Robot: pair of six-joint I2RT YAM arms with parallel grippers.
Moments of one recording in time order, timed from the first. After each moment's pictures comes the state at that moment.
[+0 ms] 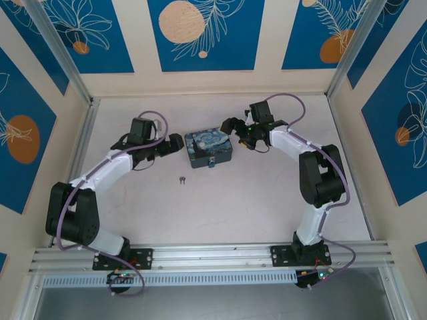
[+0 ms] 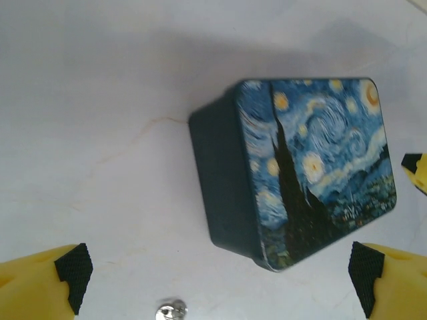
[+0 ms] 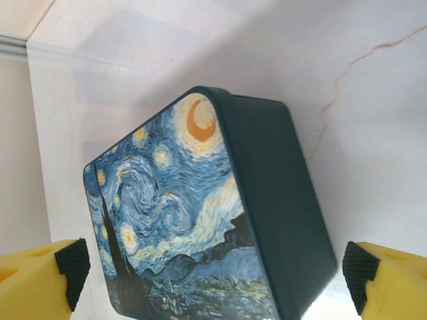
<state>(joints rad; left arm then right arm) -0.29 1.49 1.00 -0.33 0.24 -0.56 0.32 1.84 1.31 -0.33 -0.42 0.74</state>
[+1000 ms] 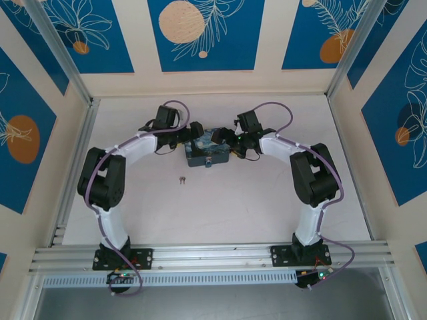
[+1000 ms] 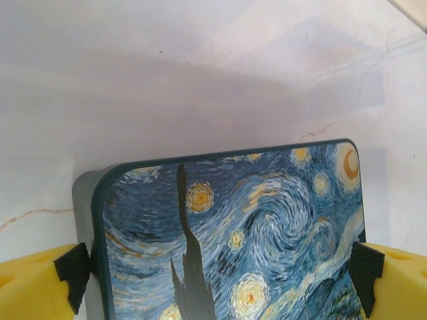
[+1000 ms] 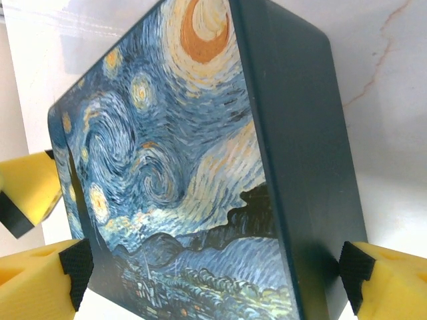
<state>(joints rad) -0.38 1.89 1.32 -0.22 0.28 -0.66 0.42 1.88 1.24 -0.25 -0.41 0.81</state>
